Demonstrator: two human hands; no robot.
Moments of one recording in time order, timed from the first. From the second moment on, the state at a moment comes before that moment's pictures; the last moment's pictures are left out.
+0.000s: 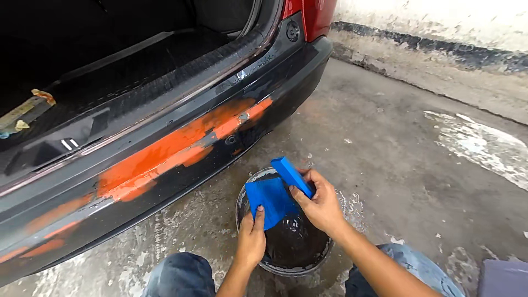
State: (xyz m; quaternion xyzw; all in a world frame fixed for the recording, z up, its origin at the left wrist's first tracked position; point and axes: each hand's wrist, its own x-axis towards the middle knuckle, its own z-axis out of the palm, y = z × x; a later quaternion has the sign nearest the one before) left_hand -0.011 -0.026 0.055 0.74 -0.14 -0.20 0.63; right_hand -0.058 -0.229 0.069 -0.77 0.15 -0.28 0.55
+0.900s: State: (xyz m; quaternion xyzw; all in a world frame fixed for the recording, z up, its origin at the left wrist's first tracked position) left_hand -0.048 -0.067 0.057 0.87 -0.28 -0.01 0.41; right_hand -0.051 -0.207 0.056 -0.72 0.07 -0.05 0.68
